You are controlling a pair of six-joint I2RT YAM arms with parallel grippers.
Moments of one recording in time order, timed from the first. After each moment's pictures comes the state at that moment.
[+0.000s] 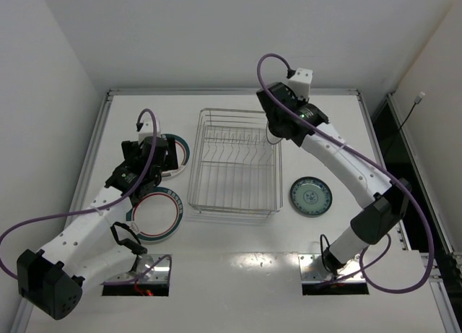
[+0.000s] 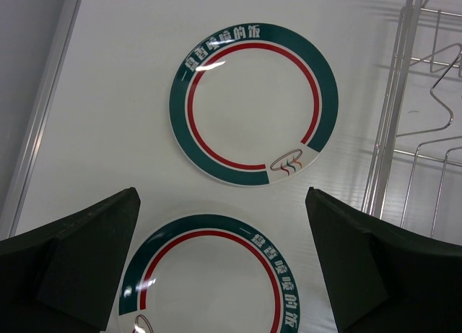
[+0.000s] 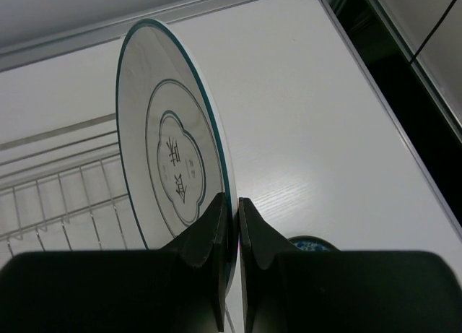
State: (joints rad) left arm -0.45 0.99 0.84 -0.47 -0.64 -0.32; right arm 0.61 1.61 1.64 -0.81 0.97 0.58
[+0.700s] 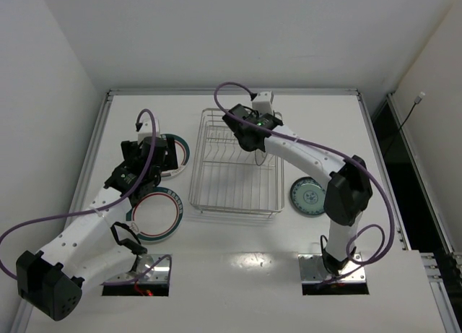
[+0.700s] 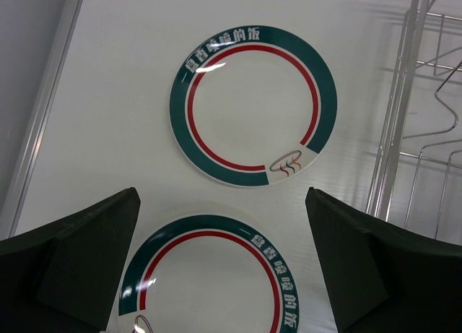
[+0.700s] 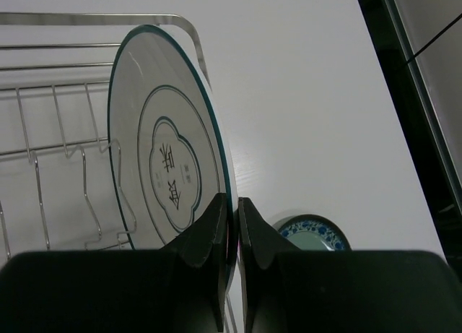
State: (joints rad) left arm -0.45 0.98 0.84 -0.47 -0.64 -0.32; right arm 0.73 1.86 1.62 -0.86 1.04 0.61
